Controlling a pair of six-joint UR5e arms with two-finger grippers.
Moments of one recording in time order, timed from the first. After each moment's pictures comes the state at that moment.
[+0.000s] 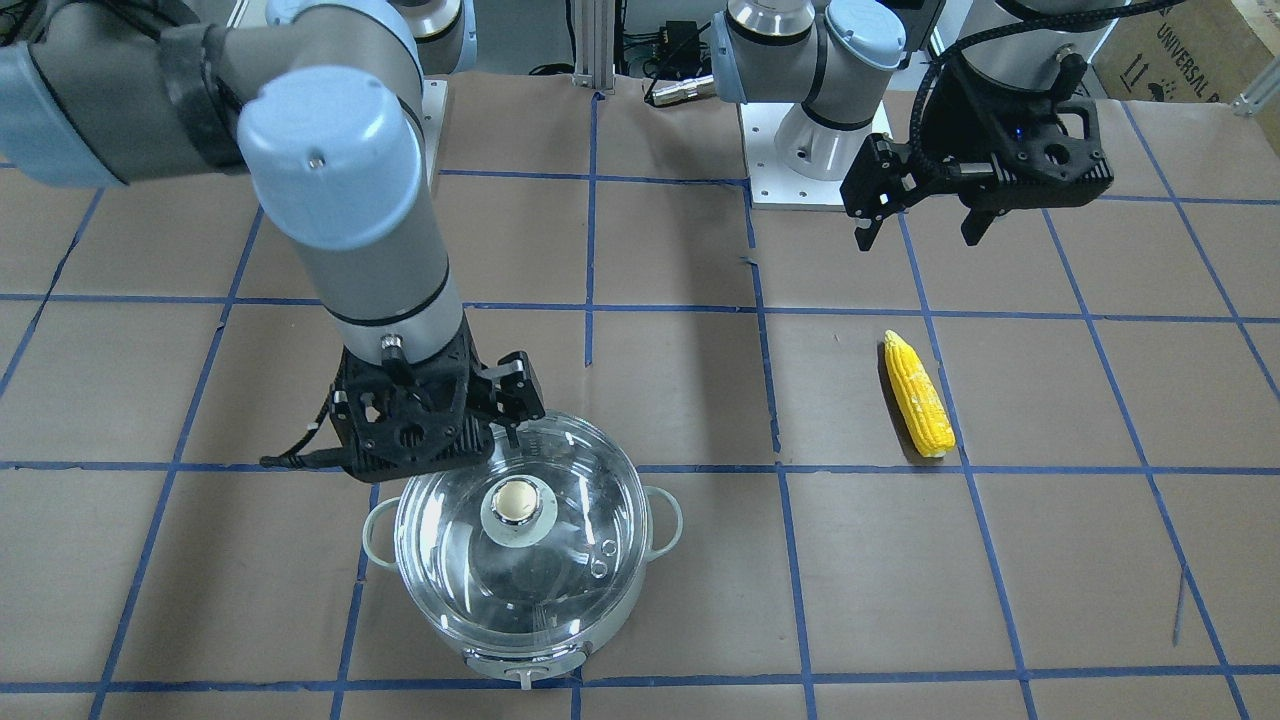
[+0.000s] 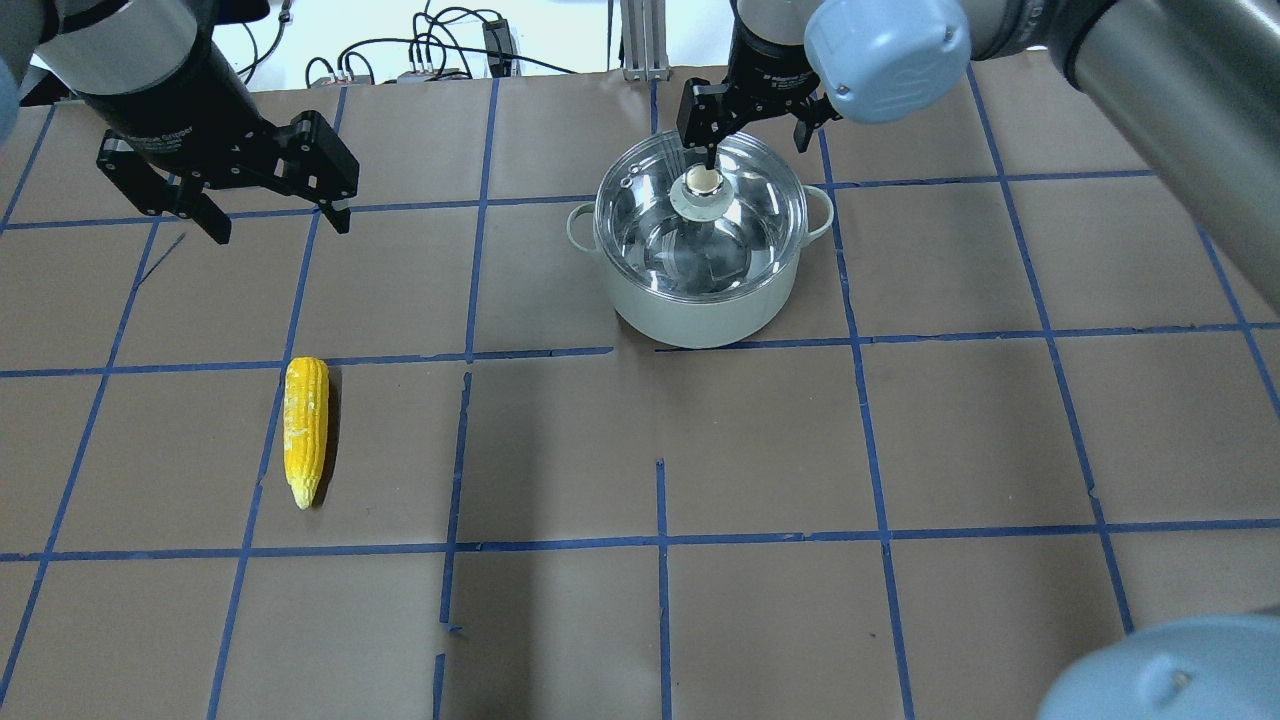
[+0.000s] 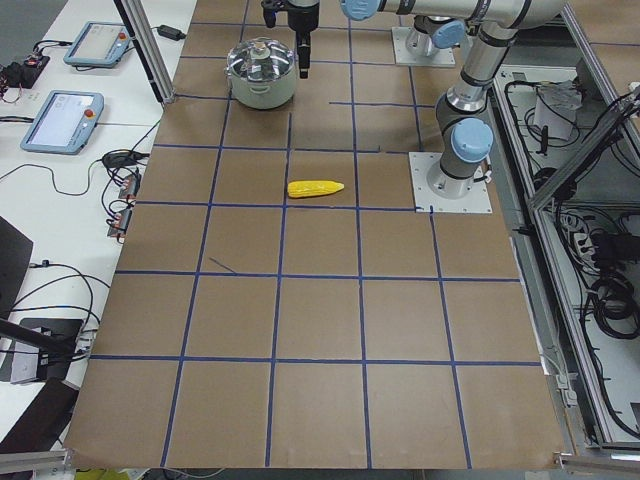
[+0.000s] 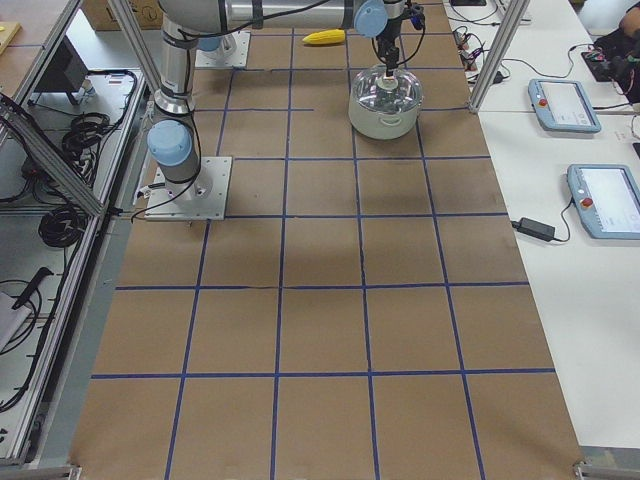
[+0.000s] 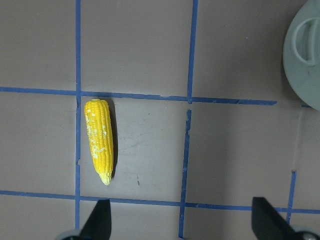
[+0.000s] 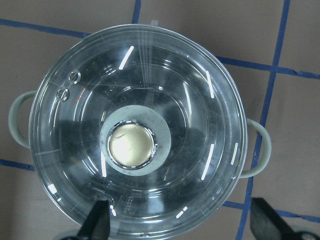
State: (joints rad) left arm -1.52 -1.55 -1.51 -1.63 1.60 -0.02; right arm 1.78 -1.16 1.30 -1.81 -1.55 0.01
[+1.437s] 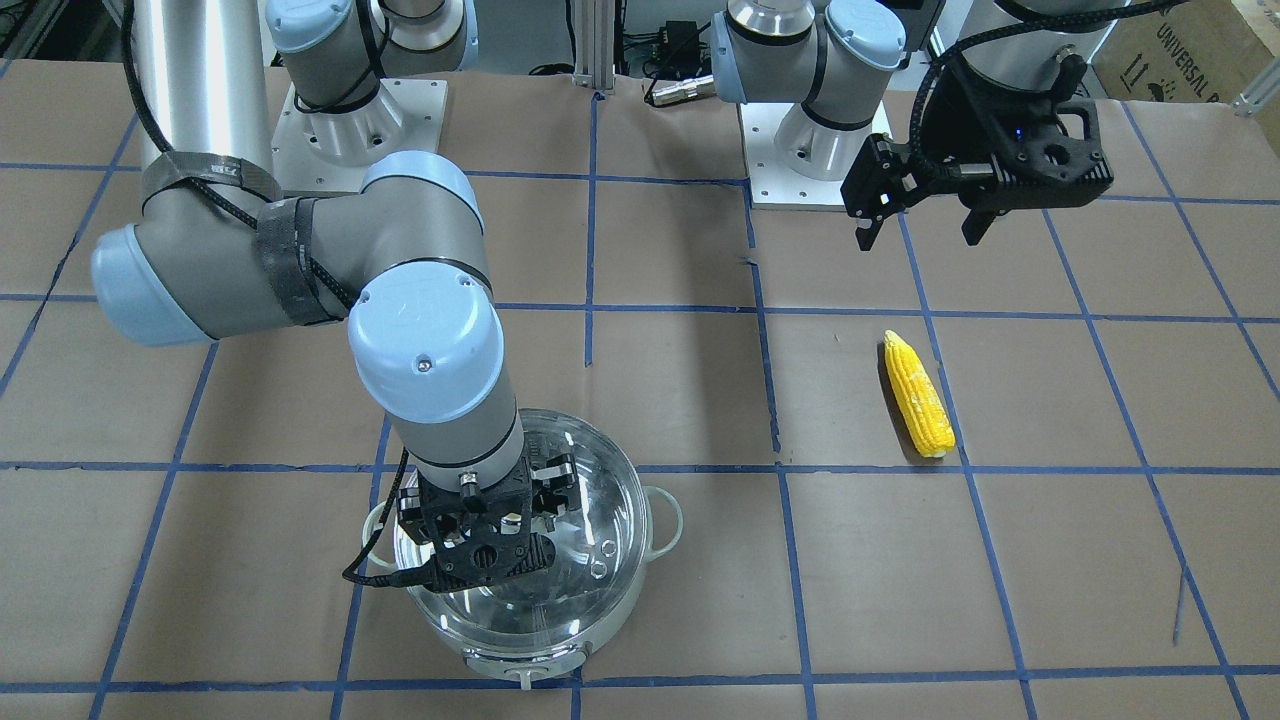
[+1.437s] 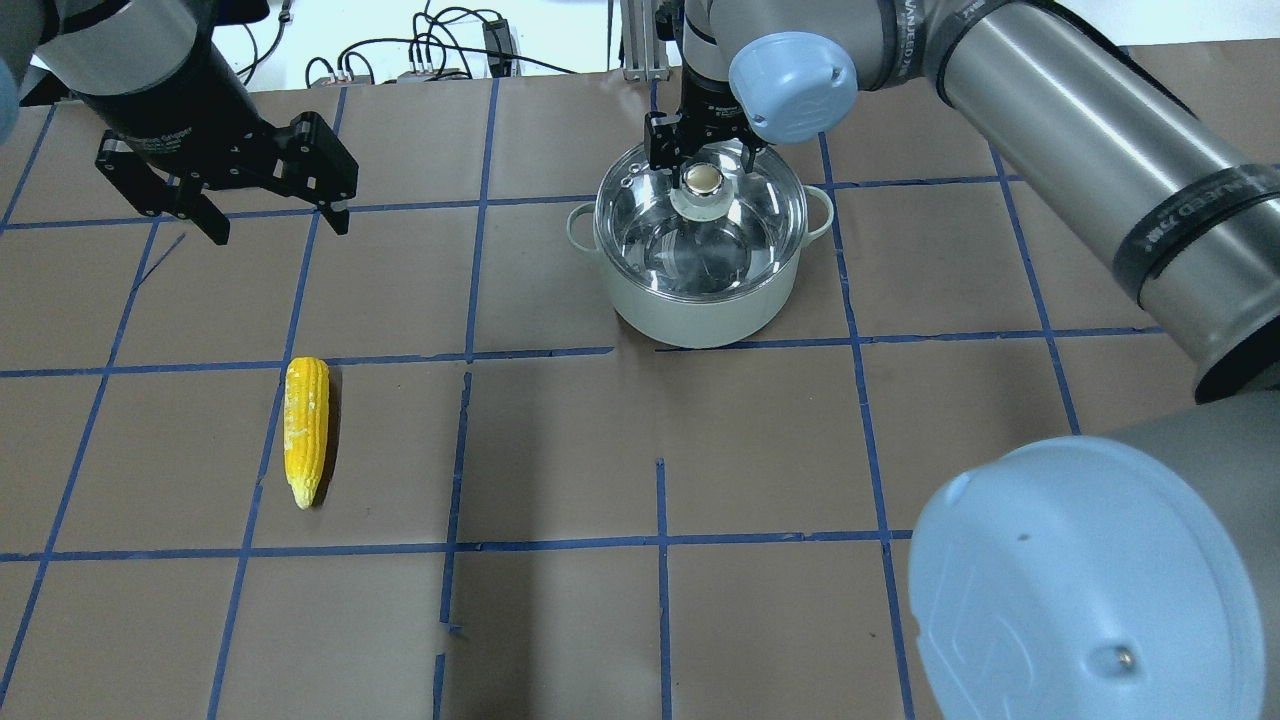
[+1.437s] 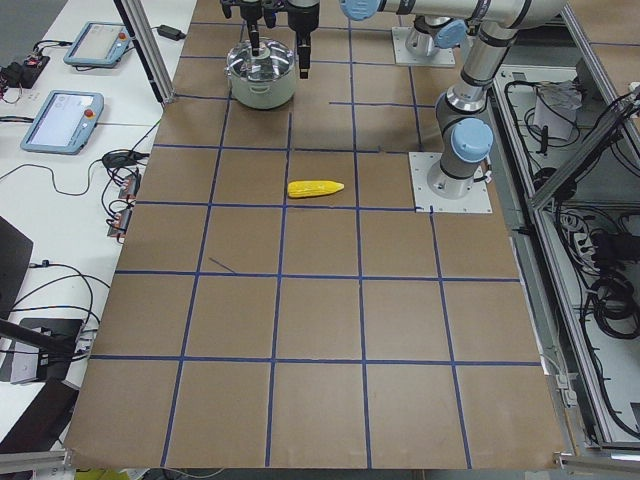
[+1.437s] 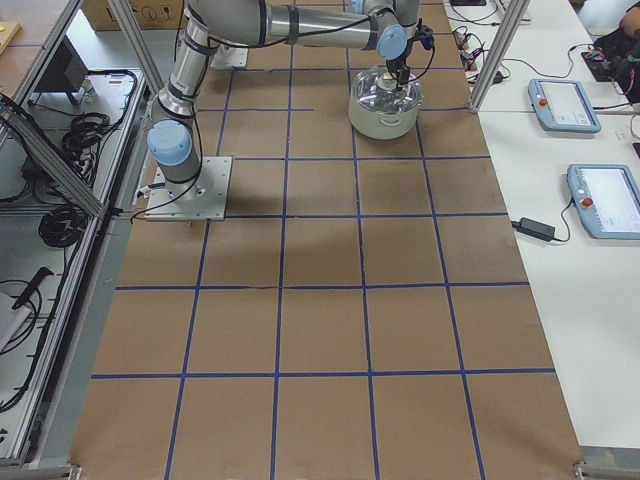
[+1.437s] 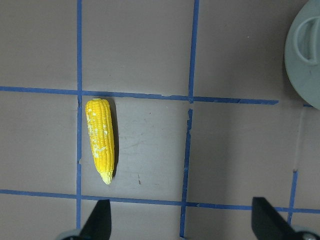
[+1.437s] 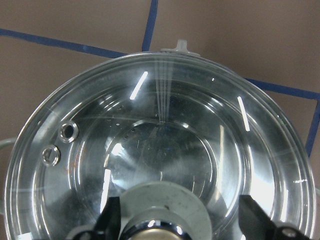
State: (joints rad) left arm -1.52 -1.55 -1.51 -1.63 1.60 -0.02; right arm 1.81 -1.00 1.22 -1.87 -1.55 0.02
